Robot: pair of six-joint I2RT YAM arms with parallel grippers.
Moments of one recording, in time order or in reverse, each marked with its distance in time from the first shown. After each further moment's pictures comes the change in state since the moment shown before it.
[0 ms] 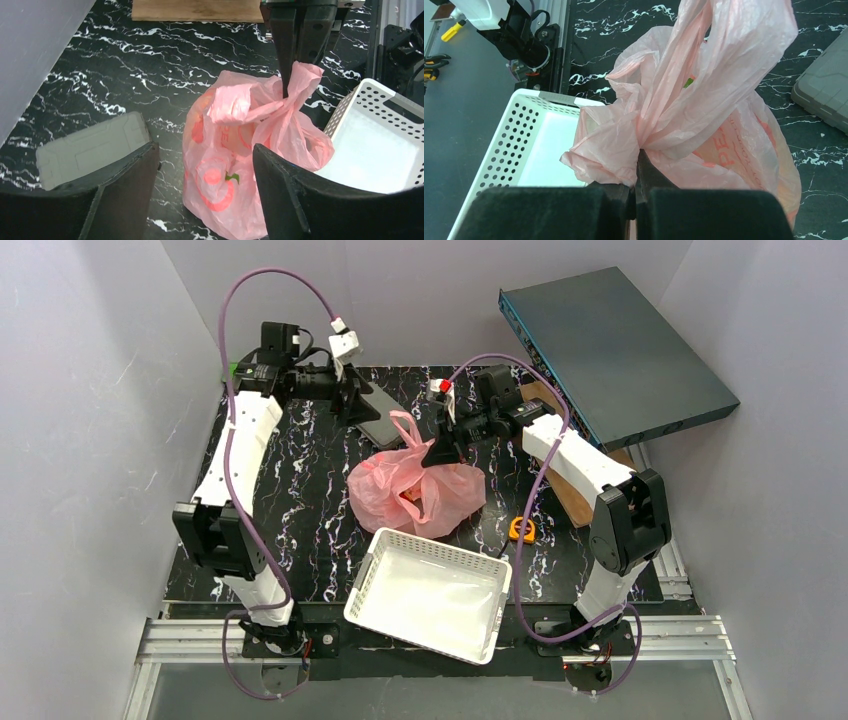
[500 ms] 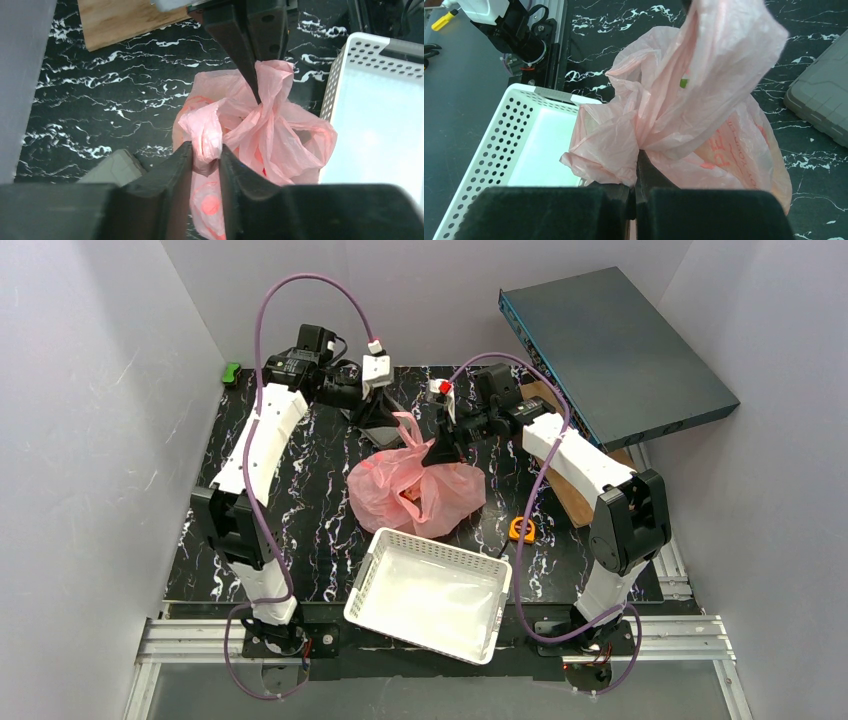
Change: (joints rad) left arm -0.122 0.100 0.079 -0.172 0.026 0.321; right arm 0.002 0.000 0.015 -0.037 -0.001 -0.071
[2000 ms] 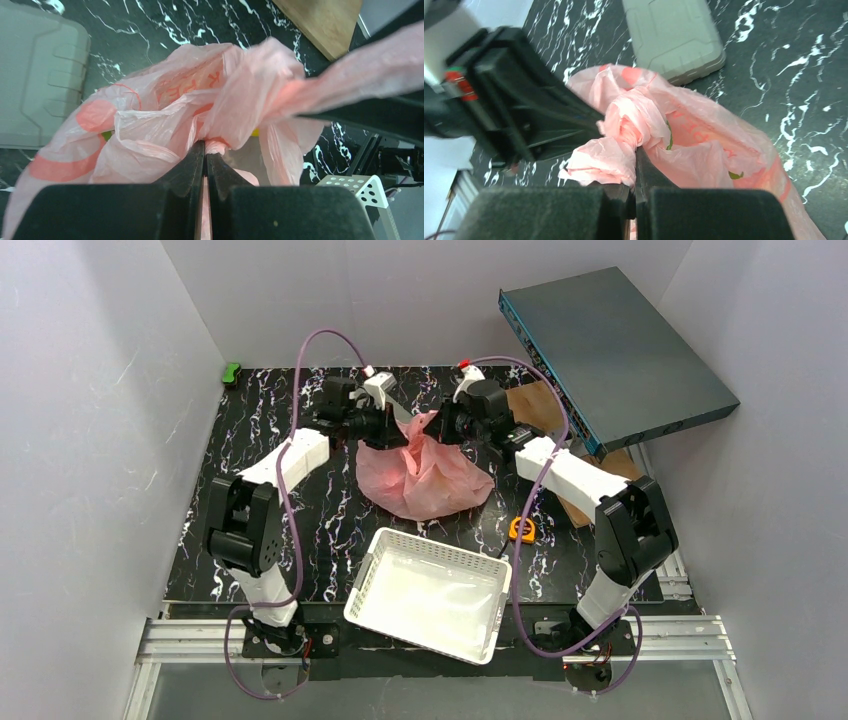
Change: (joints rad) left arm -0.072 -0.025 -0.600 0.853 -0.427 -1.091; right arm 0.079 -0.066 -0.219 0.495 0.861 0.882
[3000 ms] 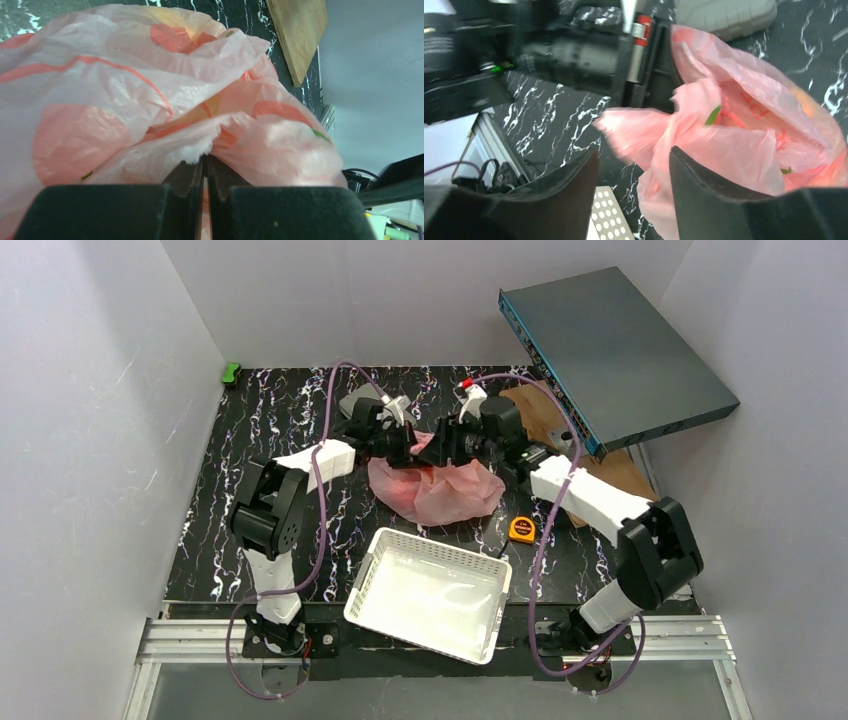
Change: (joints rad) left arm -0.097 0.136 -0.068 0.198 0.009 -0.433; right arm 0.018 -0.122 -0.190 0.059 -0.092 0.019
